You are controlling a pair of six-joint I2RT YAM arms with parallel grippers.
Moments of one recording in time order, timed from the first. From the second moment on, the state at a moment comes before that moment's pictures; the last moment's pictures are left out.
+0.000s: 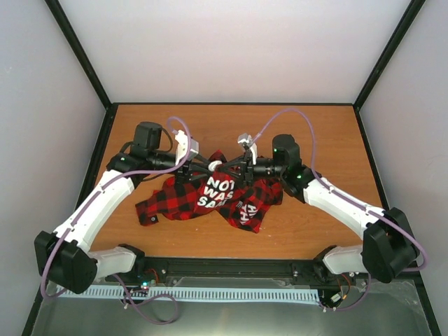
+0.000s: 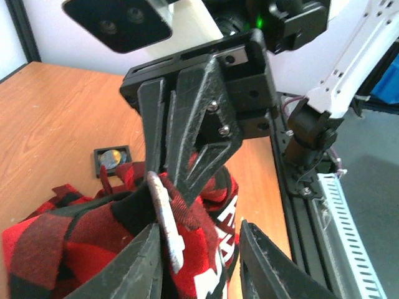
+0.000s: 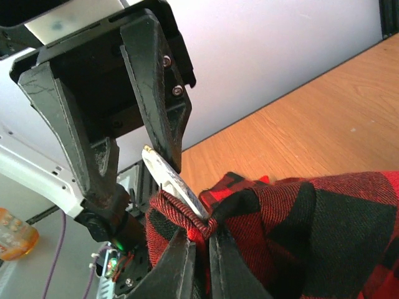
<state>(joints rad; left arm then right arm) -0.36 1.20 1.08 -0.55 1.08 0.49 0.60 1.33 0.87 0.23 -0.88 0.30</state>
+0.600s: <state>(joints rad) -0.36 1.28 1.12 -0.59 0.96 0.47 0.63 1.31 0.94 0.00 -0.78 0.17</state>
